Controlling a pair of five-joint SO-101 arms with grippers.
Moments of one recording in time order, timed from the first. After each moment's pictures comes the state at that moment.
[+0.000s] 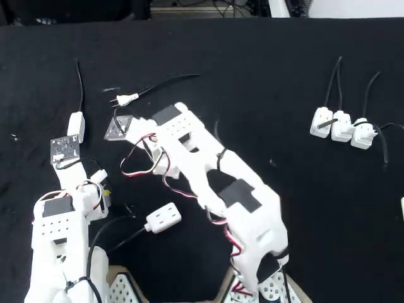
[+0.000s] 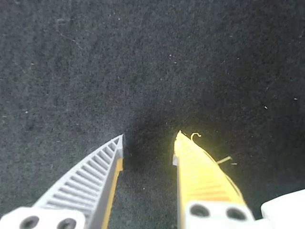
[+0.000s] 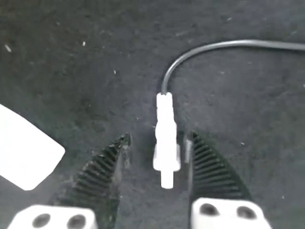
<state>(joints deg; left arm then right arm) -18.2 -55.3 77.7 52.6 -0.9 -35.3 28.3 -2.8 75.6 42.2</state>
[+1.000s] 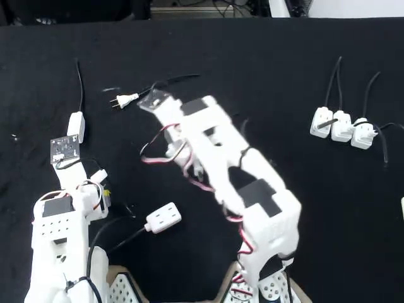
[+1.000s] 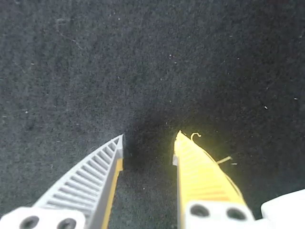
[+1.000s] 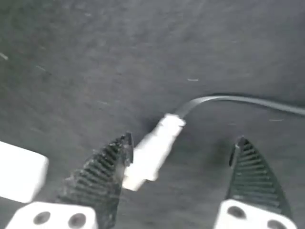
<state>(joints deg) -18.2 -55.3 77.7 52.6 -0.9 -24.2 20.2 2.5 72.7 29.2</state>
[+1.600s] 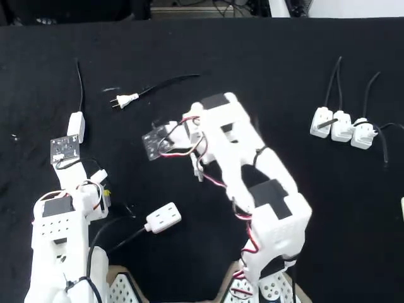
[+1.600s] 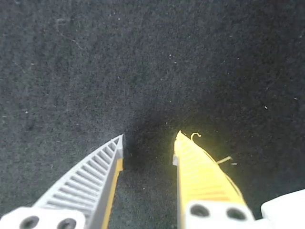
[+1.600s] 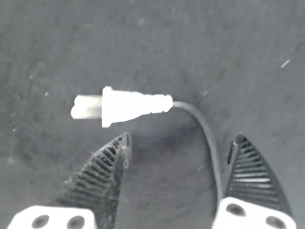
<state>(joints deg) -18.2 -55.3 77.7 52.6 -0.9 -21.9 18.1 6.6 69.1 91.9</state>
